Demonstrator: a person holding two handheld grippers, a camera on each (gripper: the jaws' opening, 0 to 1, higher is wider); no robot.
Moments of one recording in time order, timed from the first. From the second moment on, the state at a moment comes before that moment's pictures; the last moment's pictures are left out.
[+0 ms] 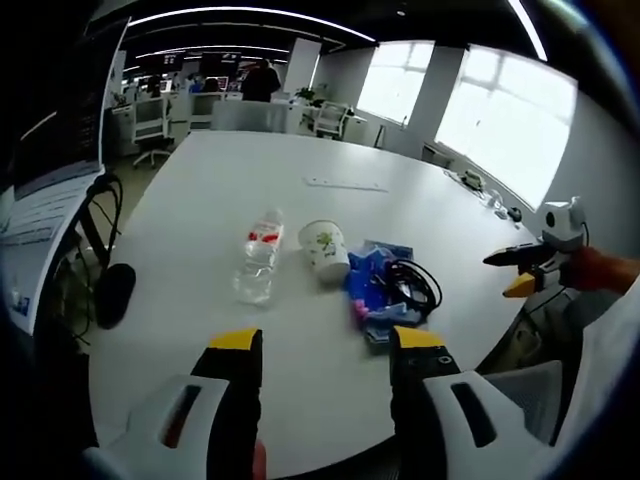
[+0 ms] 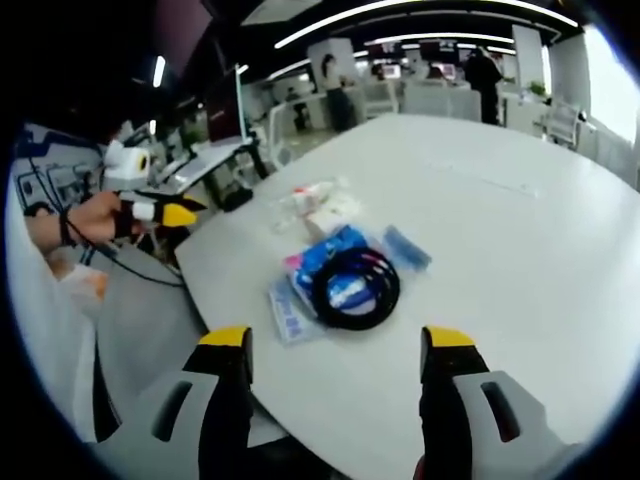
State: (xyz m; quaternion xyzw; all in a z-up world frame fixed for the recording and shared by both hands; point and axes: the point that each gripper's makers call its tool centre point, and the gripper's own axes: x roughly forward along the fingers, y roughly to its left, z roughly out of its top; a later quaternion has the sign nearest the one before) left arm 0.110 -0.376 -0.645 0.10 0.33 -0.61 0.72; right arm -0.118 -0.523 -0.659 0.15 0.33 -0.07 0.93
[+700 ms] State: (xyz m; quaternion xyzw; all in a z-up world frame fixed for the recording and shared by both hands) left arm 0.124 -0.409 -0.648 0.12 0.33 -0.61 0.71; right arm -0.123 -0.531 -0.651 0.16 0.32 -0.09 0.93
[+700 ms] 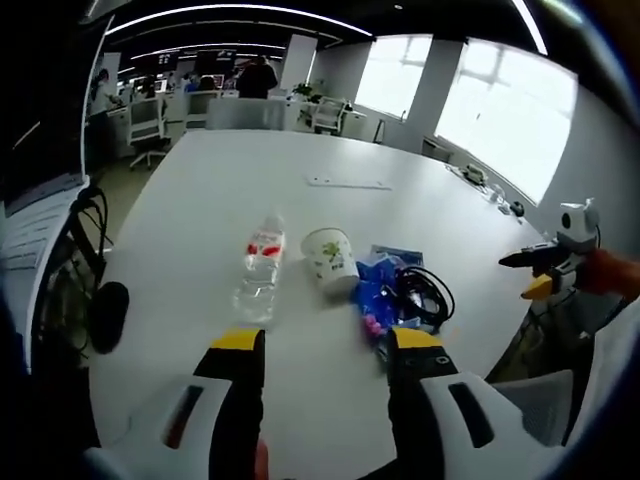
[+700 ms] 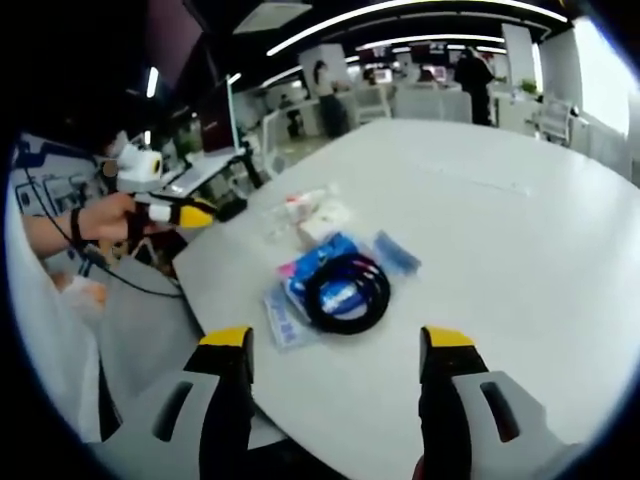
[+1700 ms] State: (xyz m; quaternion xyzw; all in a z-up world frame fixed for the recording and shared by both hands) left arm 0.189 -0.510 -0.666 0.12 0.34 -0.58 0.73; right arm -0.148 -0.539 -0.656 0.18 0.32 -0.12 0.92
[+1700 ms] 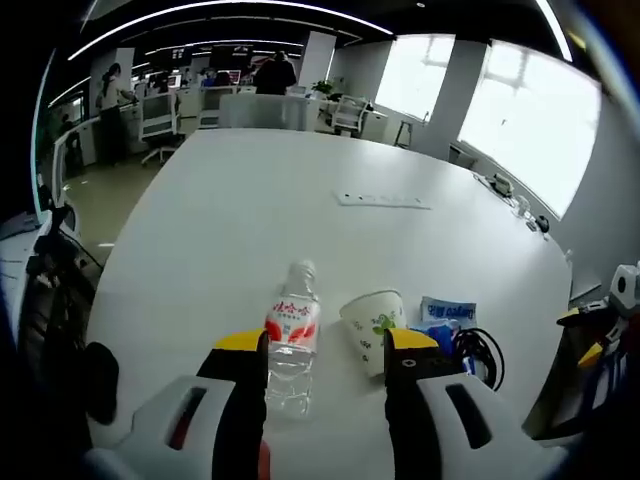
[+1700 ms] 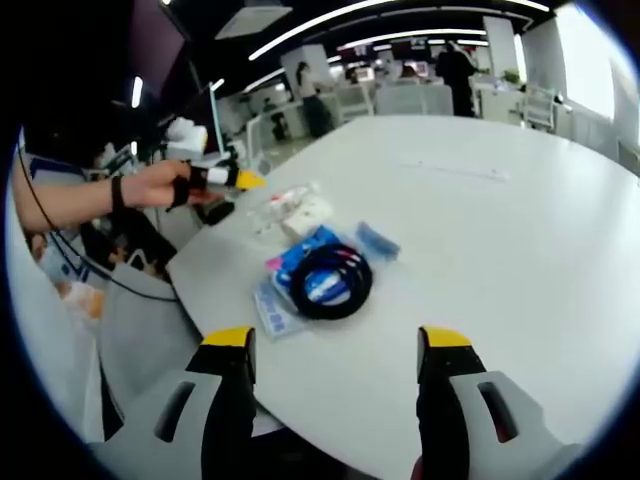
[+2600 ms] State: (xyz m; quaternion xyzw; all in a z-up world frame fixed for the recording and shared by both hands) left arm 0.221 -0.549 -0.736 0.27 0.39 -0.58 0.67; right arm -0.157 -0.533 -0.663 0.20 0.34 -0.13 0.91
